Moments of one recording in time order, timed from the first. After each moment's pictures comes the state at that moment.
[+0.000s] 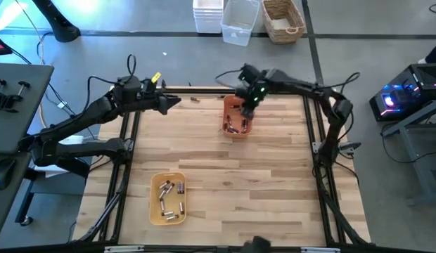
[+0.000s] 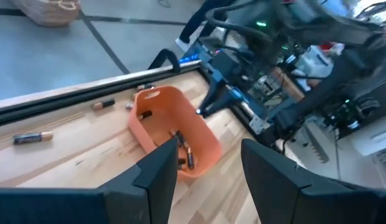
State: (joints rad) left arm 0.58 0.87 0.87 -0.35 0.14 -0.59; right arm -0.60 1.84 1.55 -0.95 -0.31 -0.24
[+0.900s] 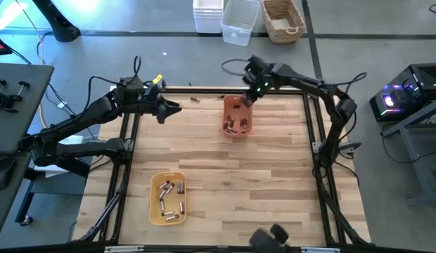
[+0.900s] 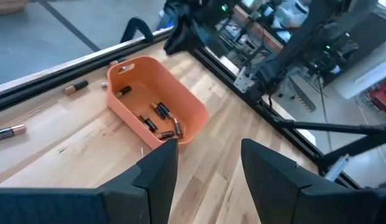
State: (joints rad) left arm 0.58 0.87 0.87 -0.42 0.30 -0.43; right arm -0.67 1.81 1.56 -0.91 -0.09 0.09
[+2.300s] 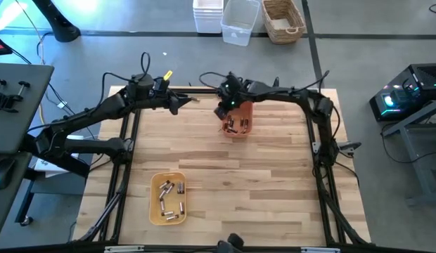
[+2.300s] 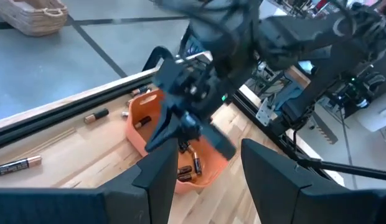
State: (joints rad) left arm 0.58 1.02 0.87 -0.21 0.18 -0.48; right arm -0.51 2.05 1.56 -0.39 -0.31 0.18
